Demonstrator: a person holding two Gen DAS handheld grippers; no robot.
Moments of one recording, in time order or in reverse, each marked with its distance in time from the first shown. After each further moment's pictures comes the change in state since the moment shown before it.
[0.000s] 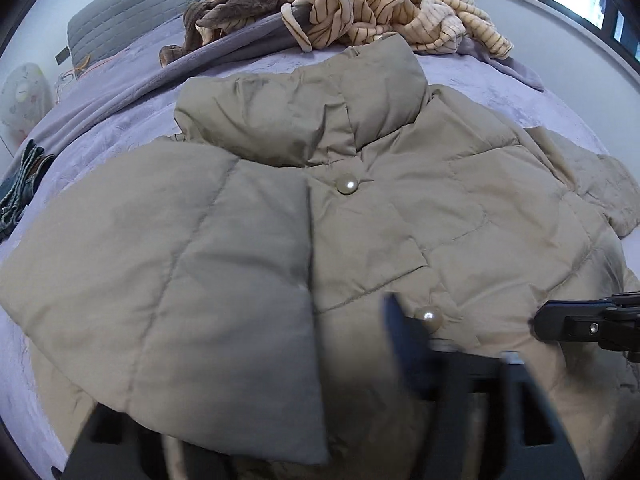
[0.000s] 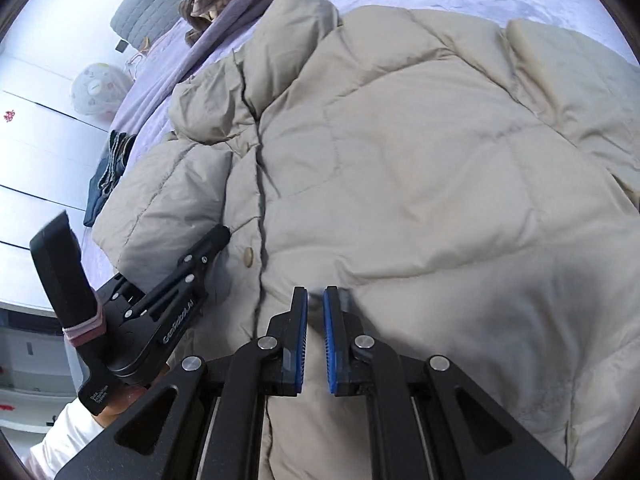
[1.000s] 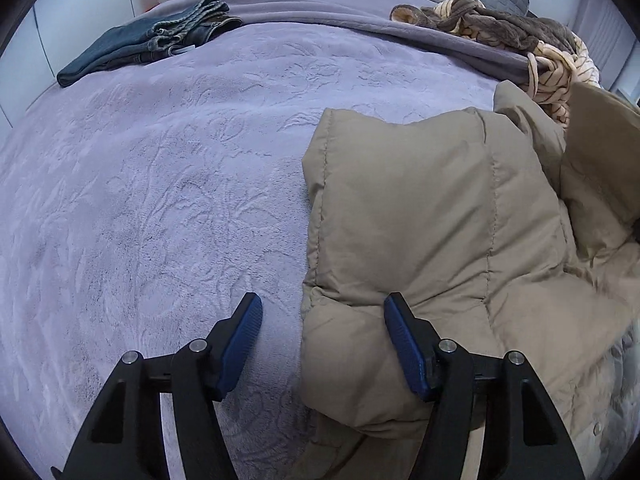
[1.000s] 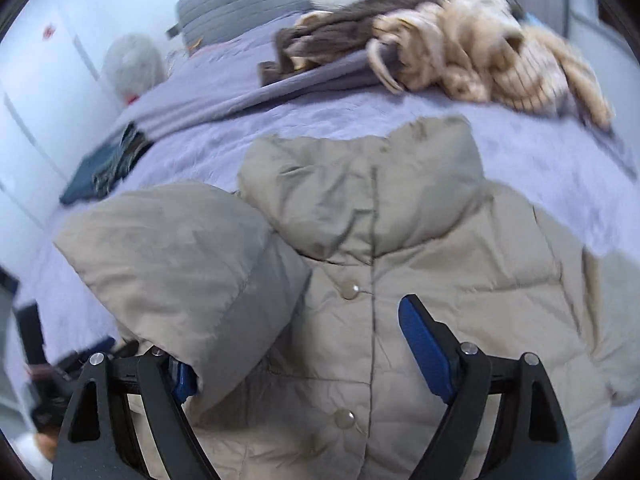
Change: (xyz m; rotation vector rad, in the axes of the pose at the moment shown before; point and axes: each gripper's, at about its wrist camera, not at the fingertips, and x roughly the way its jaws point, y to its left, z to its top) left arm -0.018 0.196 -0.080 -0.500 0.055 0.160; right arm -0.023 0.044 0.058 -0.141 -0.190 -0.033
